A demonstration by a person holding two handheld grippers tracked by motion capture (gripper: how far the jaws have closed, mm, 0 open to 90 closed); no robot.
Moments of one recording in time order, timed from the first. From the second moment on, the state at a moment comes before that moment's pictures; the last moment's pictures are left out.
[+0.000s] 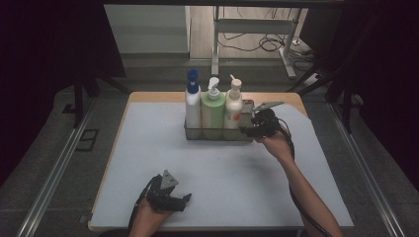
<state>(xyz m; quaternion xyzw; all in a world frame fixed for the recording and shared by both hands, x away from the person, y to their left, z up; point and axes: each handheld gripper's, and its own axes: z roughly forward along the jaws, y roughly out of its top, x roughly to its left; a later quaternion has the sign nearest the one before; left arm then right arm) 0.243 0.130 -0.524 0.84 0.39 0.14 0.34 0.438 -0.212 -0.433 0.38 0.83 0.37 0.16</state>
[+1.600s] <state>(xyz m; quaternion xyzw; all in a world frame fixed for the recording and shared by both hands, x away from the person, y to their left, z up) 0.243 0.130 -0.524 0.84 0.39 0.14 0.34 0.370 -0.238 -0.433 0.33 0.86 0.34 0.15</state>
